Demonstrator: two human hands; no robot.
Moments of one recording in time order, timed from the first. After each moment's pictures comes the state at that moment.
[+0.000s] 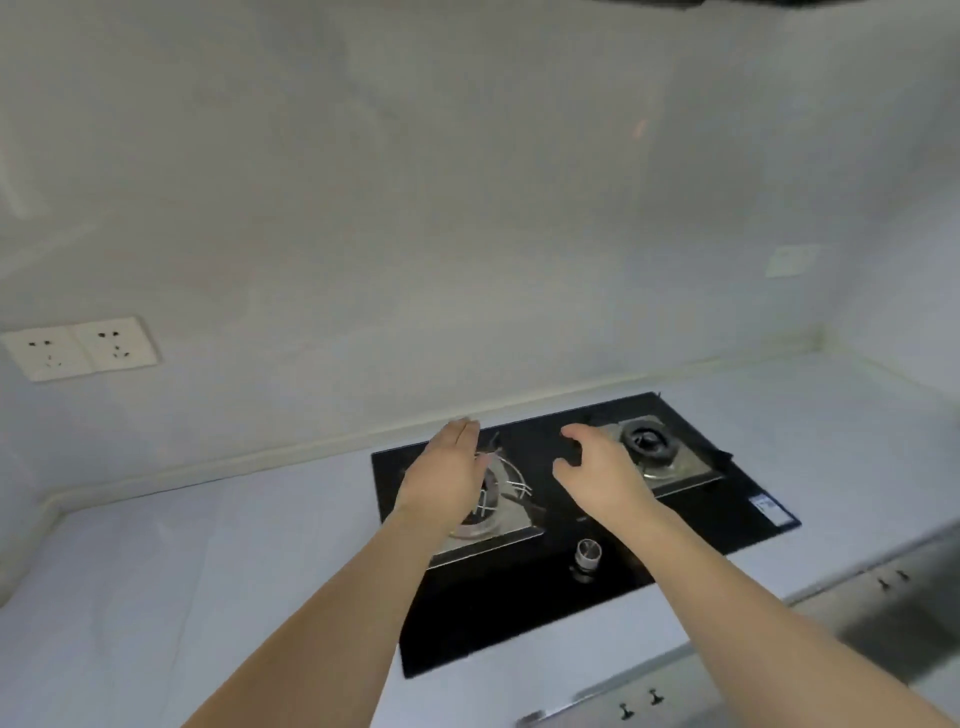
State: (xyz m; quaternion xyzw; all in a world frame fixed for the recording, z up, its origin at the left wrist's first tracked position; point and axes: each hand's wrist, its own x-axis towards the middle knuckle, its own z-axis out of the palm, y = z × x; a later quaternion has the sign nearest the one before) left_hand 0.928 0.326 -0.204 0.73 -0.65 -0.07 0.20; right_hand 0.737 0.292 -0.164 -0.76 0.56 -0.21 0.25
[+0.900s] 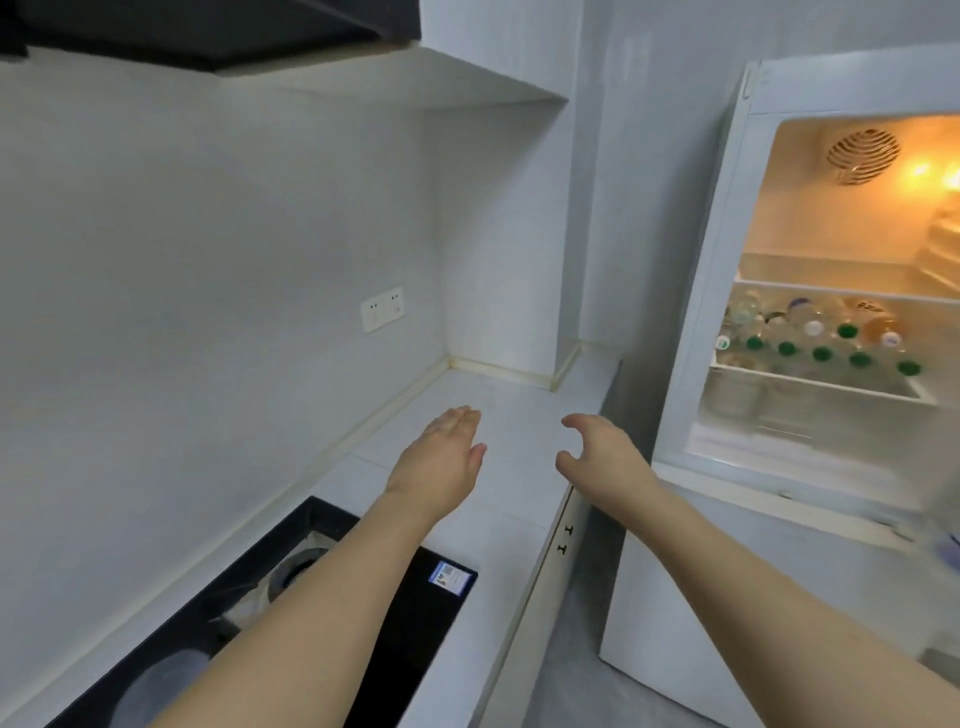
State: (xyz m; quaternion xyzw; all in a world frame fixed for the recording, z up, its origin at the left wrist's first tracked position) left_hand 0.475 0.069 -0.138 0.38 -0.90 -0.07 0.18; right_hand 0.303 0.192 -0.108 -0.52 0.80 -0.27 0.10
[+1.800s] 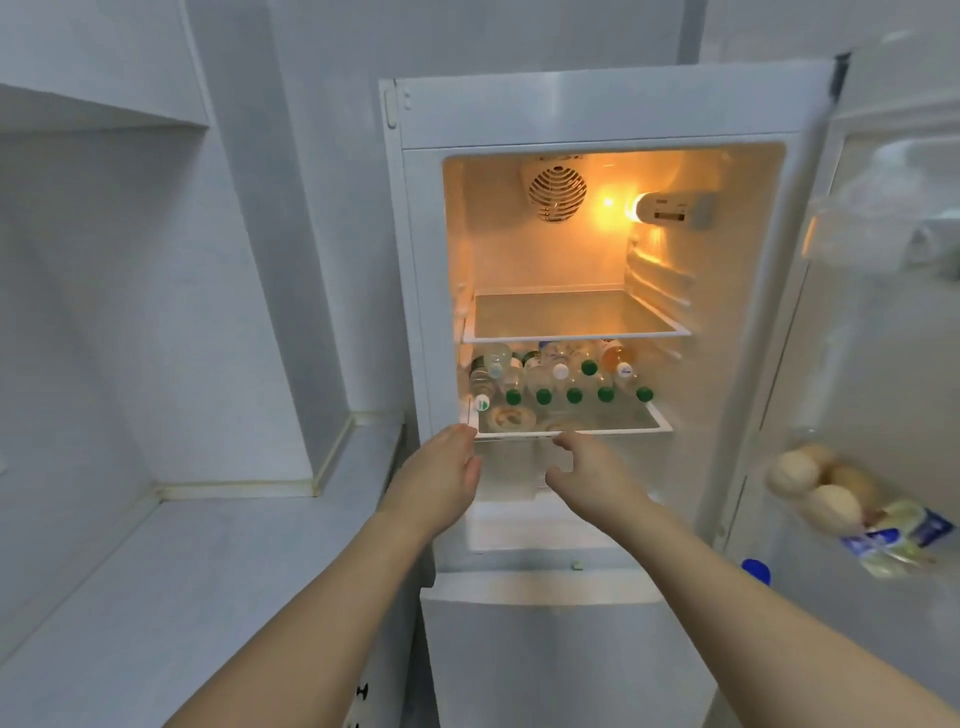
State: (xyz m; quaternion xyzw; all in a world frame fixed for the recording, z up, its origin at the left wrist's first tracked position) left_hand 0.032 0.061 -0.099 0.16 -0.96 -0.14 0.18; right_hand -0.077 0.221 -0.097 -0.31 0.89 -0.32 0.05
